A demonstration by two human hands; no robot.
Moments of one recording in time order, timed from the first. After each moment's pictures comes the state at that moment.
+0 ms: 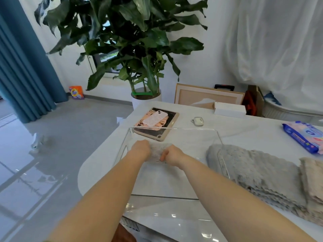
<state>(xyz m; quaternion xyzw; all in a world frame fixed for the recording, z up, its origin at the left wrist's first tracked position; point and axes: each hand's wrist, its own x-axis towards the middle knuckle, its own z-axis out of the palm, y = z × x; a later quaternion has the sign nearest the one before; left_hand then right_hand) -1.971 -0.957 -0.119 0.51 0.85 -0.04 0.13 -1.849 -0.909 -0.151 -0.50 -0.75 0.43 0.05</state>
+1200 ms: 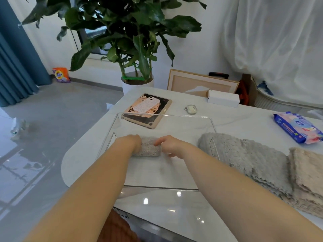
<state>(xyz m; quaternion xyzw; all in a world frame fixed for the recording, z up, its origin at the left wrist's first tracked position) -1.978 -0.959 -0.131 0.56 0.79 -0.18 0.20 -1.829 -0.914 -0.131 -0.51 -0.70 0.50 -0.01</state>
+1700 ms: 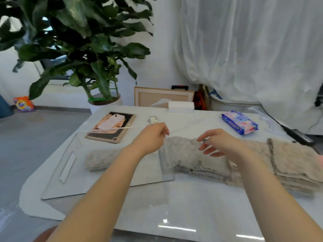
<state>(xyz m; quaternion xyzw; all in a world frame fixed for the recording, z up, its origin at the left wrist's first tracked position) -1.796 -0.960 -0.036 0.72 0.63 0.22 0.17 -1.570 -0.938 -0.027 -0.63 -0.60 0.46 0.19</state>
